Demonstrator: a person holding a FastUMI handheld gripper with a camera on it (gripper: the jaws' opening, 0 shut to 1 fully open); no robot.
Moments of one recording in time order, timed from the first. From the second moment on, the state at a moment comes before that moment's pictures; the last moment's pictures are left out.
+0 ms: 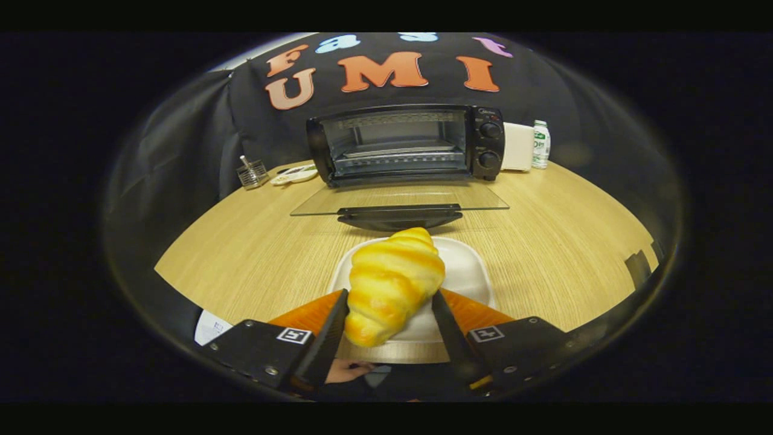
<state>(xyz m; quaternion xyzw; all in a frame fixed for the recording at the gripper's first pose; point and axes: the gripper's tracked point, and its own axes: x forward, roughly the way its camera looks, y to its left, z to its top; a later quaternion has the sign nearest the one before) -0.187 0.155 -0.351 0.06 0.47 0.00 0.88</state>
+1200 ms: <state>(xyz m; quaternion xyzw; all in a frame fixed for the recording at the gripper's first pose) -0.029 0.151 -0.256 0.41 0.28 0.10 0.86</state>
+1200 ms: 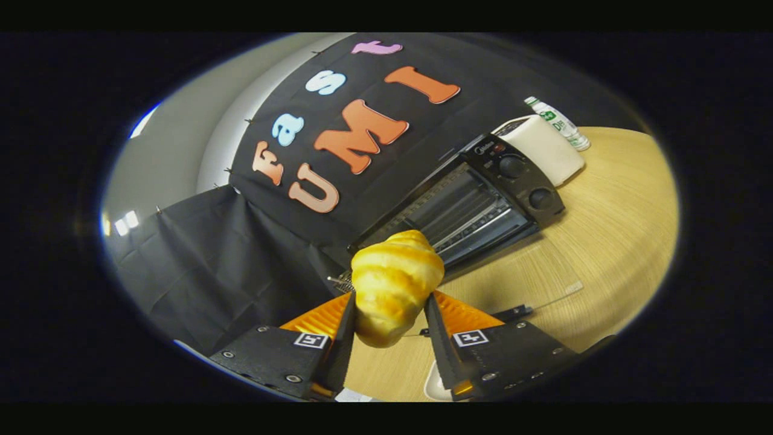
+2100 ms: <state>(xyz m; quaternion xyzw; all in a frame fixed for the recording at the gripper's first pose) 0.129 0.146 -0.339 0.36 0.32 0.04 0.87</state>
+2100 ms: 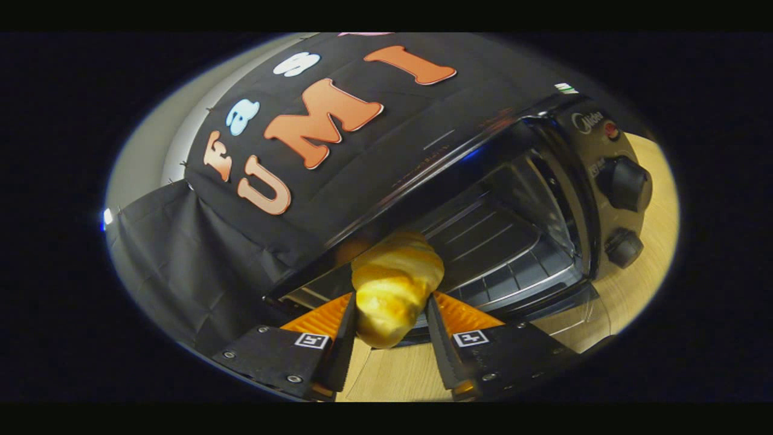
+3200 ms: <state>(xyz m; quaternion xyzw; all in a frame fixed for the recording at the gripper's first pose) 0.125 0.150 -0.348 0.29 0.36 0.02 0.89</state>
